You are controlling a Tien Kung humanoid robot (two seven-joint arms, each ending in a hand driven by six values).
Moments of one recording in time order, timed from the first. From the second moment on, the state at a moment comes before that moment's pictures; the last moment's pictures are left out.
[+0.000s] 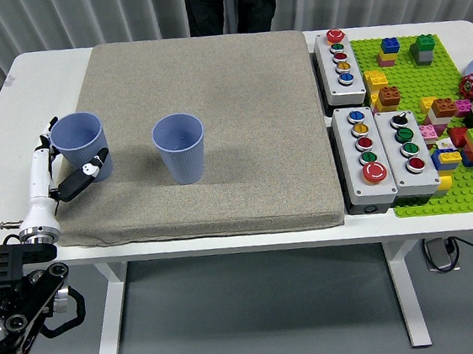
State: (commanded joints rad) left arm -0.21 0.24 -1.16 -1.07 1.27 0.47 -0.32; right arm 0.22 -0.08 1.84 0.19 -1.21 -0.27 -0.34
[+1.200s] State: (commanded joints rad) left arm -0.11 0.27 -1.28 -1.18 1.32 0.39 -0.31; right arm 0.21 -0.08 1.86 0.19 -1.24 -0.27 -0.35
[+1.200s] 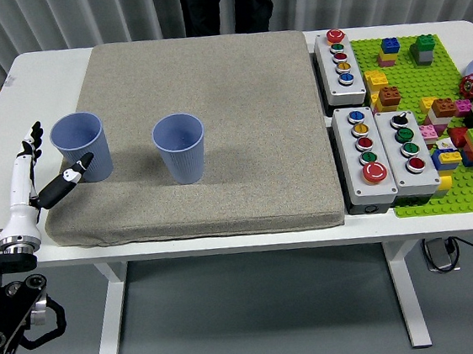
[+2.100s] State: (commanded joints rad) left arm -0.14 0.34 -1.30 -1.35 1.28 0.41 -0.29; right arm 0.20 -0.08 1.81 0.19 -1.15 -0.31 -0.32
